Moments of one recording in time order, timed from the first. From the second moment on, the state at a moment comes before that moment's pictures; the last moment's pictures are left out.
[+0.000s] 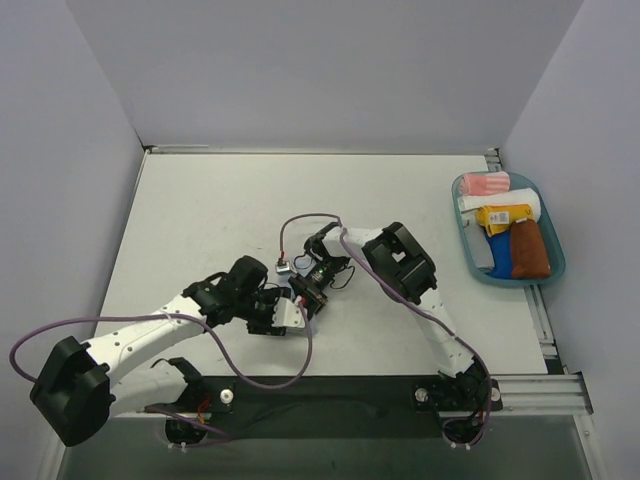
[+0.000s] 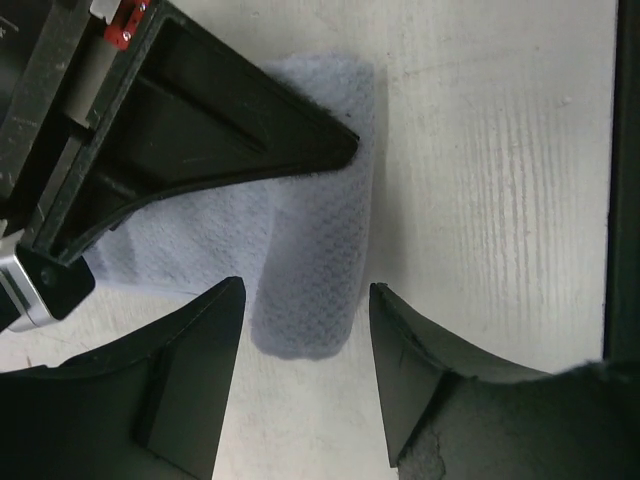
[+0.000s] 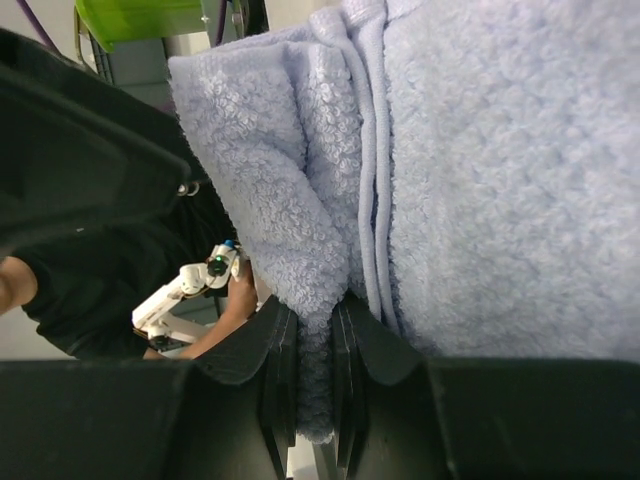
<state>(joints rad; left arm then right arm) -0.71 1.09 0.62 -0.53 0.41 0.91 0.74 2.43 1.62 -1.07 -1.22 -0.43</state>
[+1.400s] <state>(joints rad) -0.59 1.78 1.09 -0.89 0.67 0.78 0.40 1.77 1.43 -0.97 -0.62 -0.42</state>
